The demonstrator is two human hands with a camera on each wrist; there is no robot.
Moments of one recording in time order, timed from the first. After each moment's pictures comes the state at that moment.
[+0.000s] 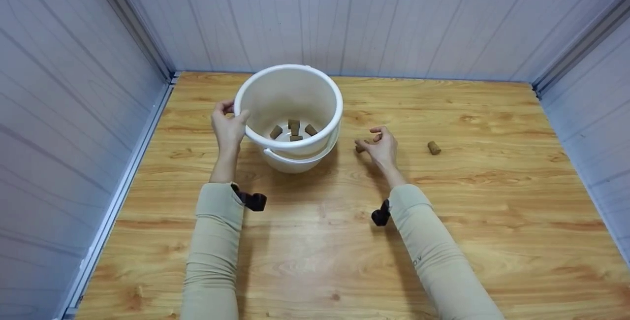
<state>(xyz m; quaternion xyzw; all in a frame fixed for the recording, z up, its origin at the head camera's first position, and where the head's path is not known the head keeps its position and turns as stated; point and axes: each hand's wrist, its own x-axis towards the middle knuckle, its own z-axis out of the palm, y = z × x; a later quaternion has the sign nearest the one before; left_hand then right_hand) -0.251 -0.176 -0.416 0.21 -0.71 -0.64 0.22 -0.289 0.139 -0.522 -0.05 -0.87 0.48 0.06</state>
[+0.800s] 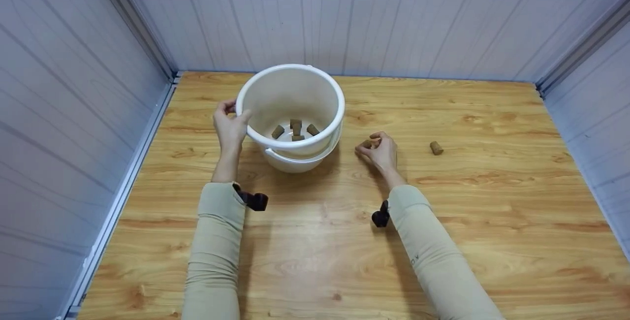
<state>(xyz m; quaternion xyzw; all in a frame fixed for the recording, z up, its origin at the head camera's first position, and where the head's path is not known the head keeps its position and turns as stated) -0.252 -0.176 -0.416 0.21 -0.70 -0.65 0.22 -0.287 0.141 -0.532 -0.03 -0.89 0.46 0.03</state>
